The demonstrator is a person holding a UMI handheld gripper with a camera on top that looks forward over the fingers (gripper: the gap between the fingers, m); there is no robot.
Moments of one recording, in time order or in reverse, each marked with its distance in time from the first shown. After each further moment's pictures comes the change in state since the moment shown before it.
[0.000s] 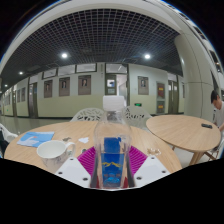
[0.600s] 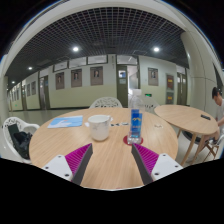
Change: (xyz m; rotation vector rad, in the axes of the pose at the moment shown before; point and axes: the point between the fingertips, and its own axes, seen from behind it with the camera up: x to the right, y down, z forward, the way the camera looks) arm -0.089 0.042 -0.208 -0.116 -0.114 -0.008
